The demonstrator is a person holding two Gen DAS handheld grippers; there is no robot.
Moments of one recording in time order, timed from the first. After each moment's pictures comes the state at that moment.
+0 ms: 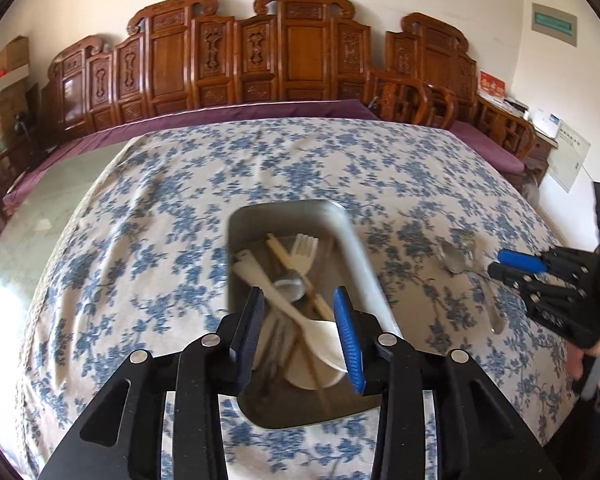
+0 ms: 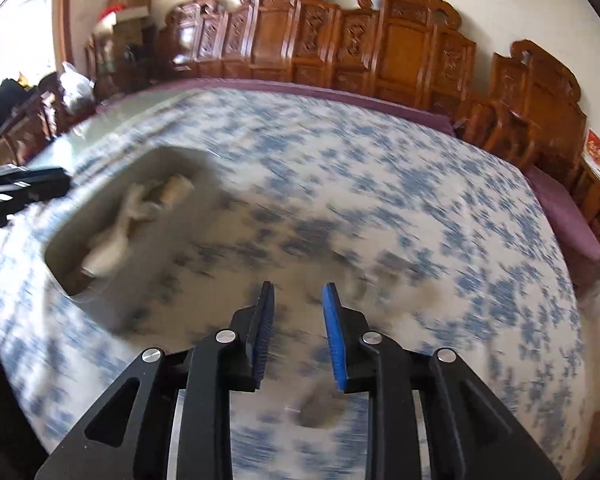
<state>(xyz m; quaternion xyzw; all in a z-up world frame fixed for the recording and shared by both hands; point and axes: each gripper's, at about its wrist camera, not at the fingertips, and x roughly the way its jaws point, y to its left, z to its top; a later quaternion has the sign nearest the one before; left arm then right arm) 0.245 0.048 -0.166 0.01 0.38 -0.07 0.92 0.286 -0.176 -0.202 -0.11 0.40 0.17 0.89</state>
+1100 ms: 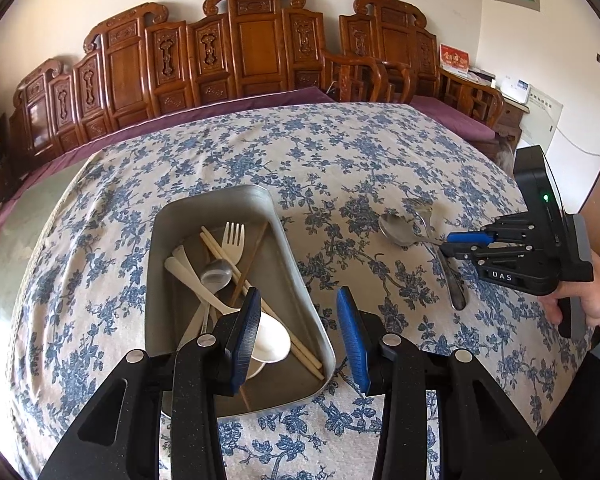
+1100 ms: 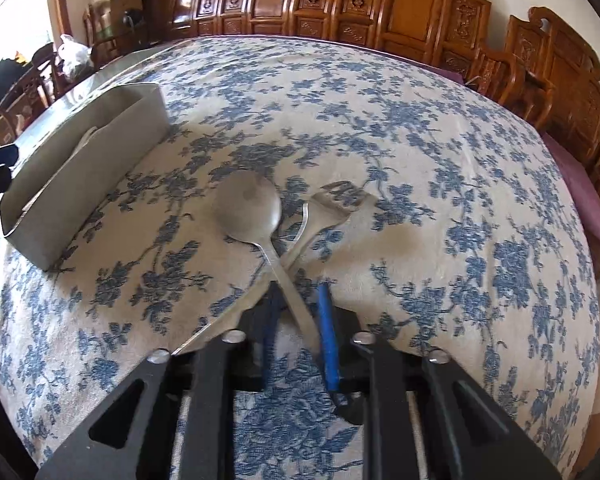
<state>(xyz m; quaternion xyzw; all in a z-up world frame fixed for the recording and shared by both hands) 0.235 -0.003 -0.181 0.05 0.39 -0.12 0.91 0.313 -0.204 -0.250 -0.13 0.46 0.21 0.86</state>
